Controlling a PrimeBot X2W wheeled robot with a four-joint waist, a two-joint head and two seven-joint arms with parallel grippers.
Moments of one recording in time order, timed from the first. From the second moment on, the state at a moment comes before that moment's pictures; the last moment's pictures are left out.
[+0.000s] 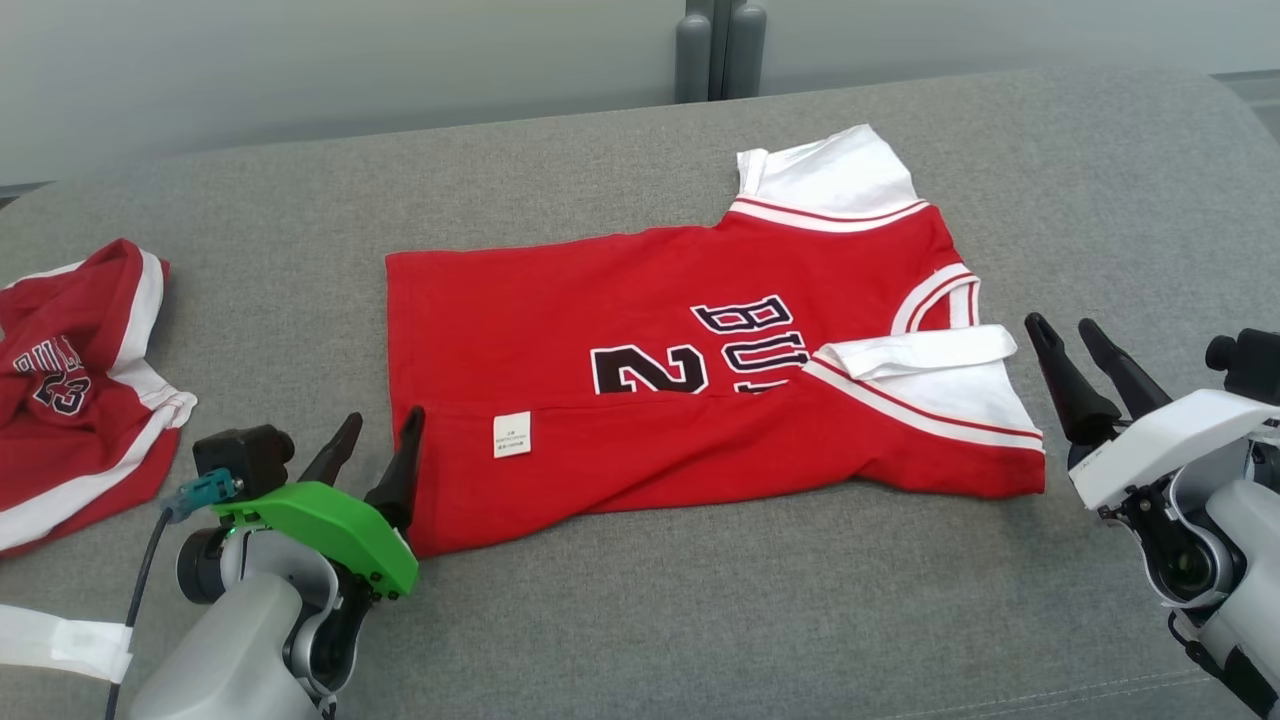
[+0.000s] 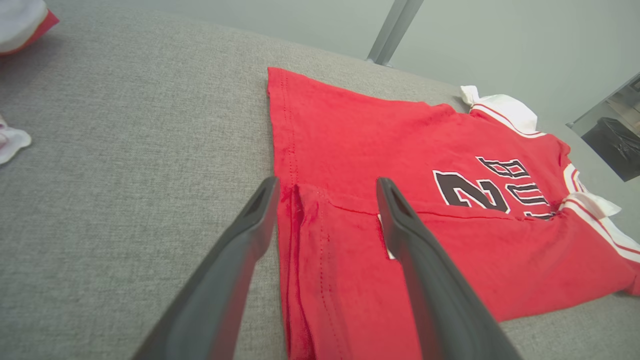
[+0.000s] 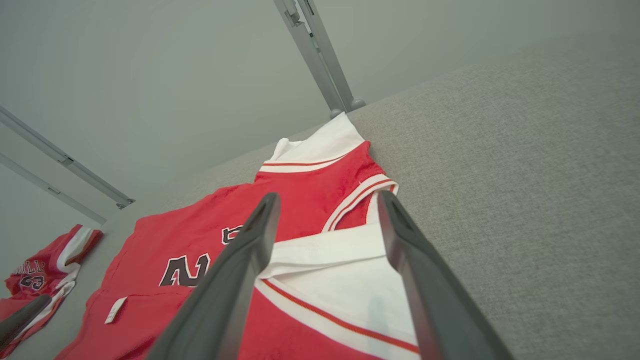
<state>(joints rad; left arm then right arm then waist) -0.50 0.33 -0.69 0.69 -1.01 -0.07 -0.23 -0.48 -0.58 0.61 0.47 1.19 0.13 -0.26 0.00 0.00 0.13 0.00</state>
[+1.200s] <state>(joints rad) -0.38 0.46 -0.78 0.36 -1.02 0.19 0.14 -0.54 -0.49 0.65 0.77 1.13 0.13 0.16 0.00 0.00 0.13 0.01</state>
